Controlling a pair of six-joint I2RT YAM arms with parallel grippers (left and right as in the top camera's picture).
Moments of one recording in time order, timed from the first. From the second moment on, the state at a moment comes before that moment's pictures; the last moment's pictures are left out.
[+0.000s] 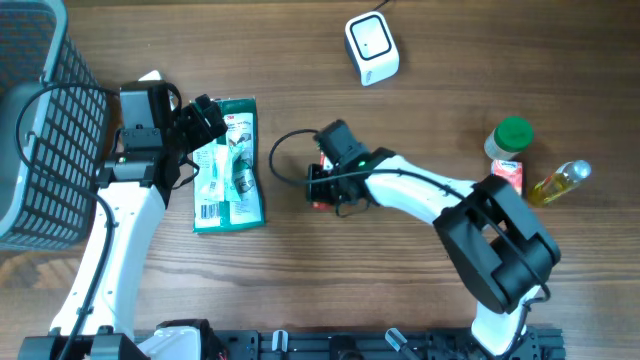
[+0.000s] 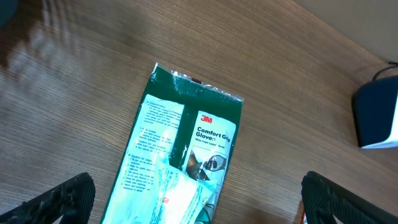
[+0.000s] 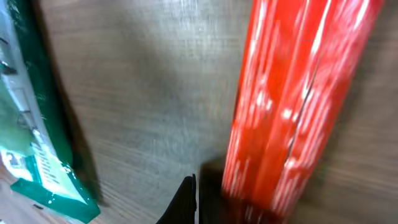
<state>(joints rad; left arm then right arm) 0.02 1.36 1.01 -0.47 0.00 -0.46 0.67 1.96 1.11 -0.30 -0.34 0.75</state>
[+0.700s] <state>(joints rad) 0.02 1.36 1.01 -0.47 0.00 -0.46 0.62 1.83 1.11 -0.48 -0.36 0.57</state>
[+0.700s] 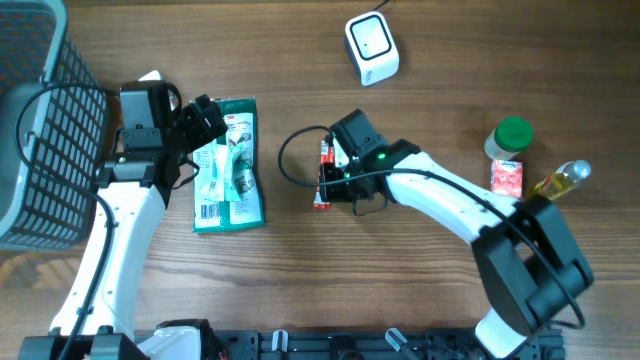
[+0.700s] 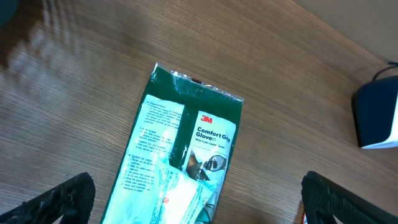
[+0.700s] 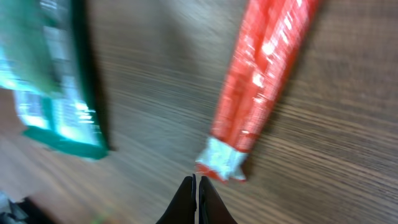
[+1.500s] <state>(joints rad) 0.02 1.36 1.01 -0.47 0.00 -0.46 0.57 1.90 1.20 -0.55 -0.35 0.58</state>
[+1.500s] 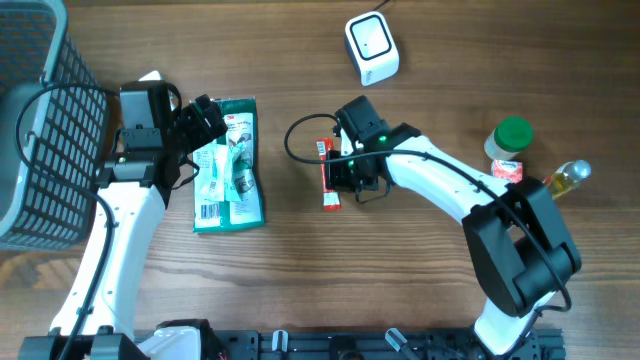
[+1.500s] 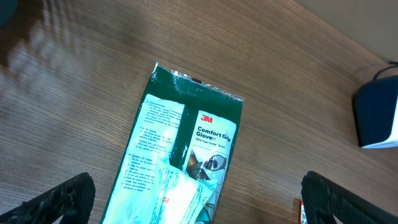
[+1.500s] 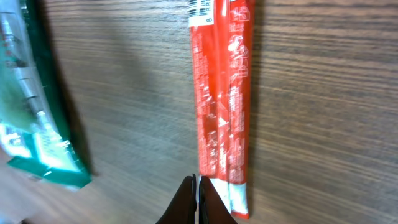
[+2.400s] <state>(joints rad) 0.02 1.36 1.01 -0.47 0.00 -0.46 0.58 1.81 1.15 -0.19 -0.22 0.52</state>
